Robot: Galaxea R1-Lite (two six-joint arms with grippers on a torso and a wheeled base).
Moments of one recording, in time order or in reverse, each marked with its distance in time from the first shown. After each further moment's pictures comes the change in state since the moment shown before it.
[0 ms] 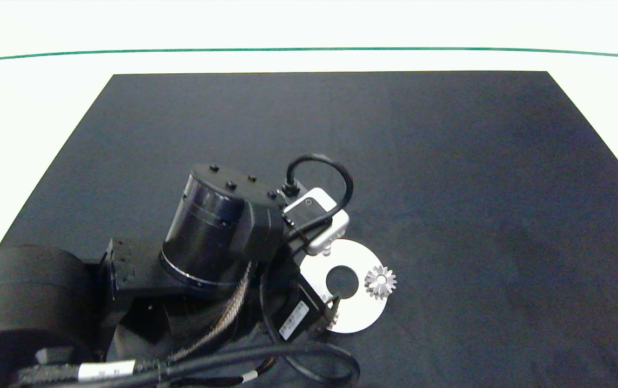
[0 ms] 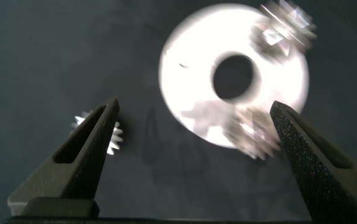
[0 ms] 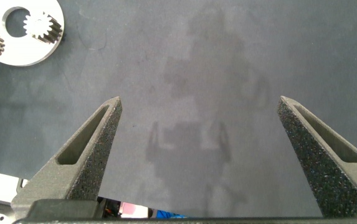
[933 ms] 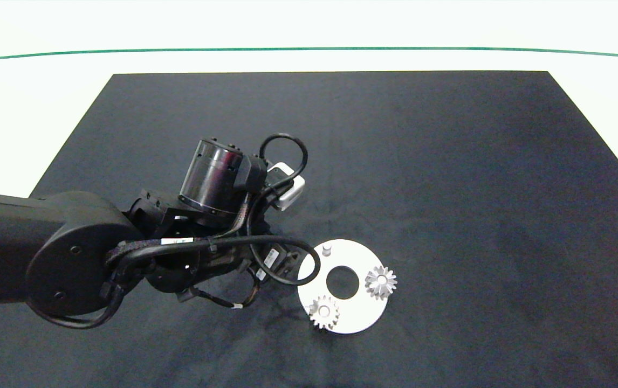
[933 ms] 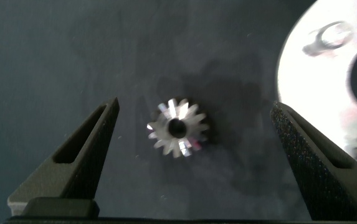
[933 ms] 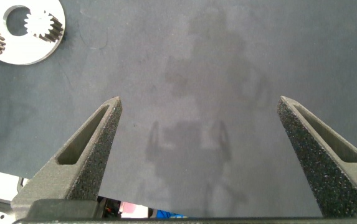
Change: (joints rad) left arm 0.221 0.106 -0.103 0.086 -0.001 0.022; right arm 0.000 0.000 0.002 0.000 0.005 -0.001
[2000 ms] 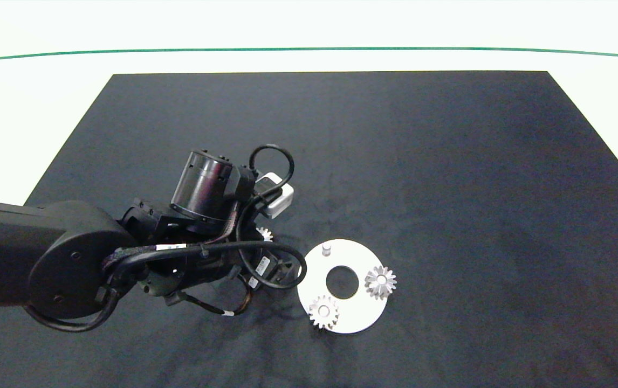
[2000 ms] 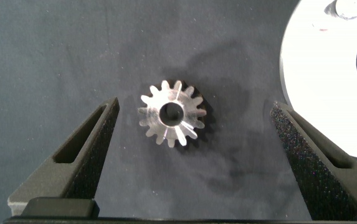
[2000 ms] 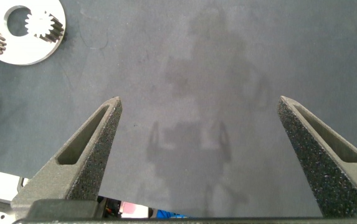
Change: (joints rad) left arm 0.037 -0.002 0.063 -0.036 -0.083 -0.022; right arm 0.000 -0.001 0.000 0.000 0.001 0.000
